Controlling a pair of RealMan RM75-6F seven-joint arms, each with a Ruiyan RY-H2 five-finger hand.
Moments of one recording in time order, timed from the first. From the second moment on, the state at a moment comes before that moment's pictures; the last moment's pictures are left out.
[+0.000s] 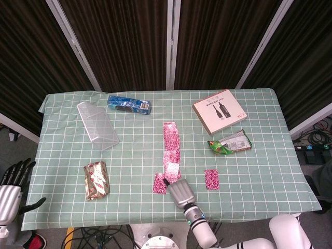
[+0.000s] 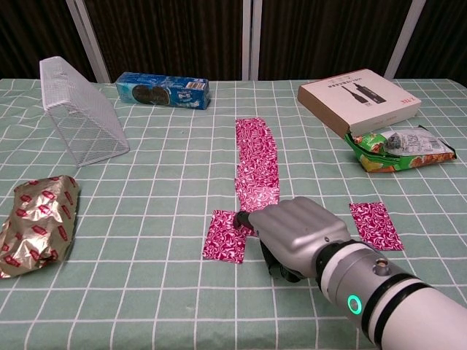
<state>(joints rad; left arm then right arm) 0.03 -1.14 0.04 -1.55 1.66 1.64 -0.08 0.66 -1.96 0.03 -1.72 -0.76 1.25 -1.09</state>
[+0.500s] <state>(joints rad) 0.03 -1.13 0.03 -1.55 1.64 1.65 -0.10 0.71 -2.04 0.07 -1.67 -0.74 1.24 -1.12</state>
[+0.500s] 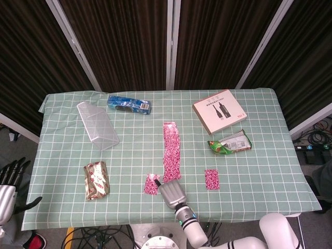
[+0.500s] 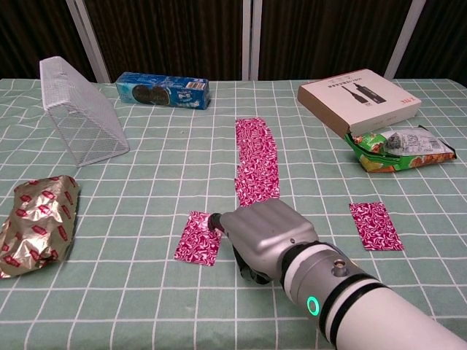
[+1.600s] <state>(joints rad) 0.03 -1.14 0.04 -1.58 1.67 1.65 -0.04 0.56 -1.59 0.06 -1.91 -1.26 1.54 -0.82</state>
